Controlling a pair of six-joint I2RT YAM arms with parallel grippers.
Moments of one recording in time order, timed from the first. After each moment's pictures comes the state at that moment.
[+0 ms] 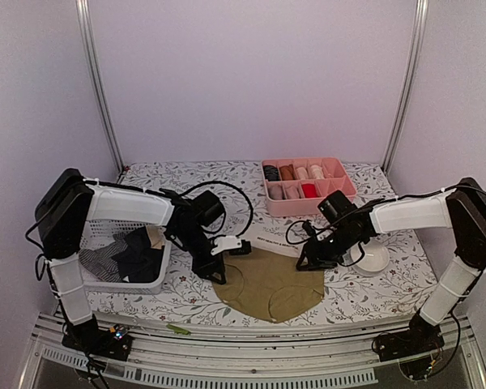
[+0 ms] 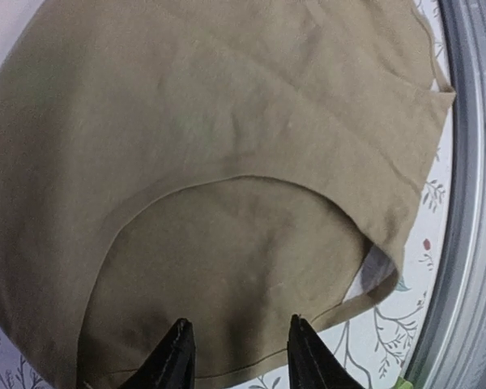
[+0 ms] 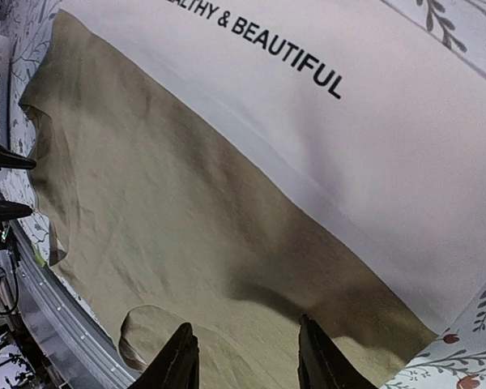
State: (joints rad) left arm -0.79 1.89 1.22 -0.67 0.43 0.56; right arm 0.64 1.67 0.91 -0.41 -0.41 0.48
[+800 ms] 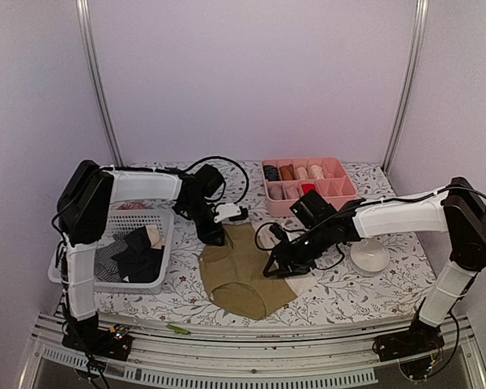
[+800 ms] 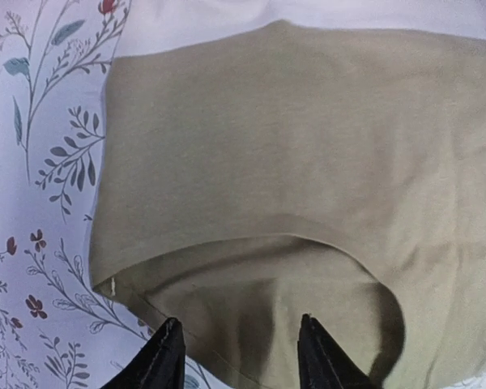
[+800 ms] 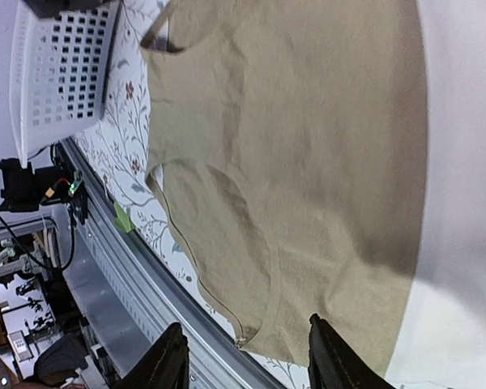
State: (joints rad) left arm -0.65 2.11 1.53 -0.68 0.16 0.64; right arm 0.84 1.73 1.04 -0.37 -0.54 0.62
